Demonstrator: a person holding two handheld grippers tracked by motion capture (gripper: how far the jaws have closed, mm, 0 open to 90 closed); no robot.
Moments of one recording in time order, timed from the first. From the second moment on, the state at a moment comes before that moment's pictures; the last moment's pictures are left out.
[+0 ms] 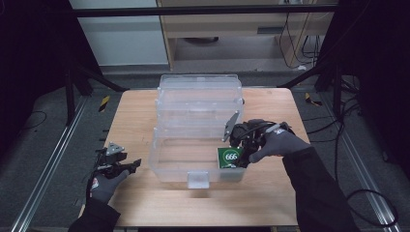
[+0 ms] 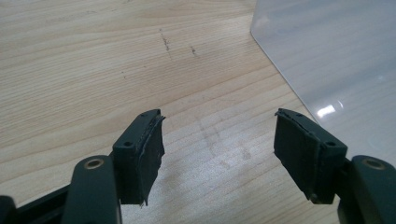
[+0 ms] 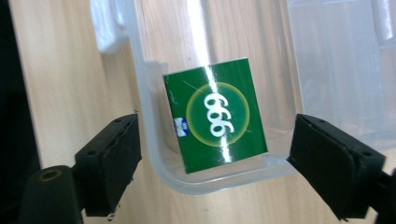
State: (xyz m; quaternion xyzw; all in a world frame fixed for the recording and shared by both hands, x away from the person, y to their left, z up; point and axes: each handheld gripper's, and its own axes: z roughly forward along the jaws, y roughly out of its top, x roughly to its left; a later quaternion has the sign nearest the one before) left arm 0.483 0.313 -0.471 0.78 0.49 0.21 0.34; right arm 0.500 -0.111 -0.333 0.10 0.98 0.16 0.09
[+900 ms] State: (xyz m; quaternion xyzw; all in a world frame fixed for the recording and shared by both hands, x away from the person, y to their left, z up) left arm 0.483 0.312 -0.470 0.78 0.49 0.21 0.34; right arm 0.485 -0.088 -0.347 0.12 0.97 0.22 0.05
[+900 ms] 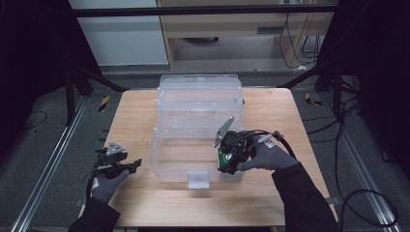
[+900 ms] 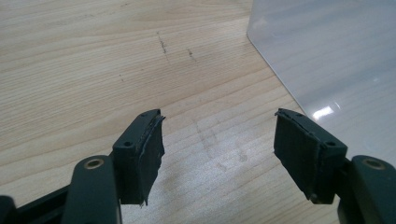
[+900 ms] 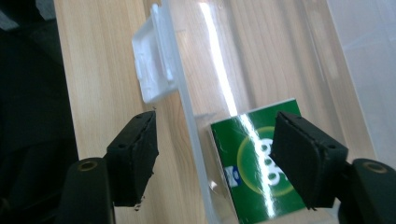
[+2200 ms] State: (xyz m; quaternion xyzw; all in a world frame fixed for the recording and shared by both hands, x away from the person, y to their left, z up) left arm 0.482 0.310 -0.470 0.78 0.49 0.22 0.33; right arm 0.488 -0.068 -0.397 0.09 0.97 0.22 0.04
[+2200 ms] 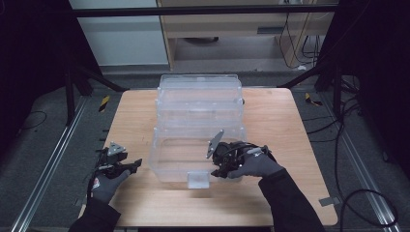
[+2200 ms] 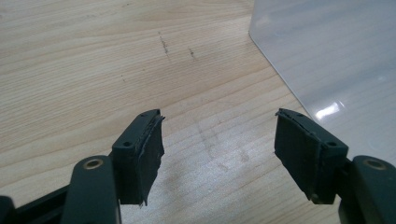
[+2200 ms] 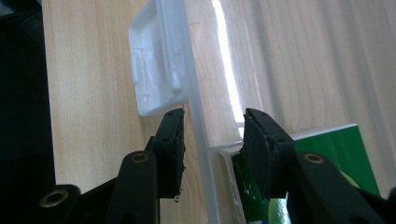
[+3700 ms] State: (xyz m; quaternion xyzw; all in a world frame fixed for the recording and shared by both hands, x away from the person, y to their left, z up) left arm 0.482 0.307 -0.444 0.78 0.46 0.24 0.35; right arm 0.490 -0.048 -0.403 0.08 0.98 0.20 -0.01
